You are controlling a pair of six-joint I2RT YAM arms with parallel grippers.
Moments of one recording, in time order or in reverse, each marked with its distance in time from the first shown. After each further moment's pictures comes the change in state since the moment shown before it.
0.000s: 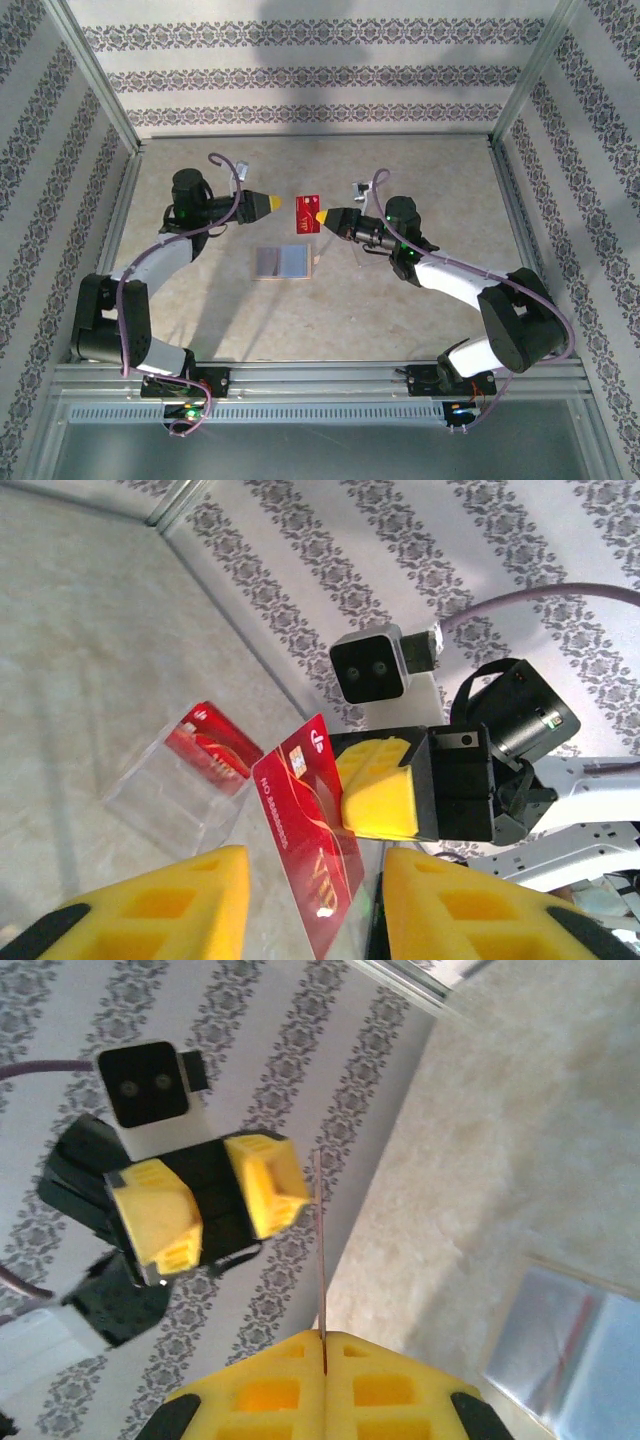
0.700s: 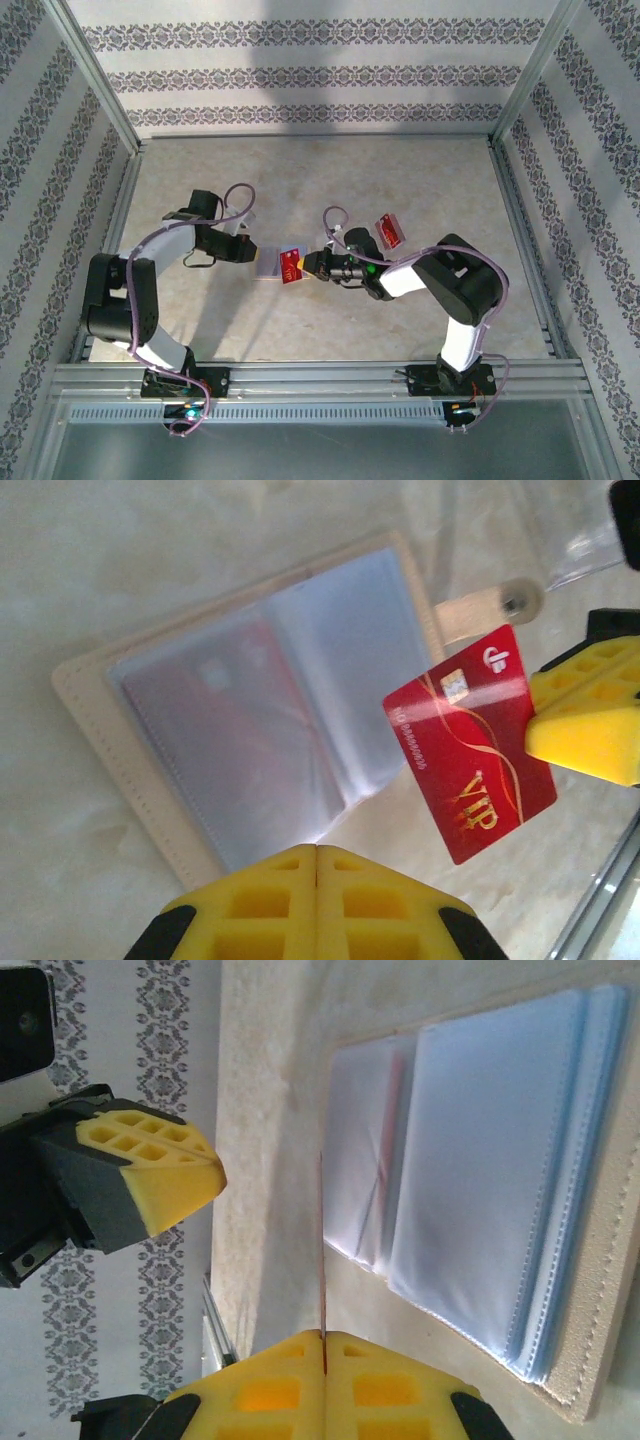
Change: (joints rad) left arm 0.017 0.151 0.093 -1.000 -0.490 0.761; right arm 0.171 0.389 -0.047 0.125 0.073 0.093
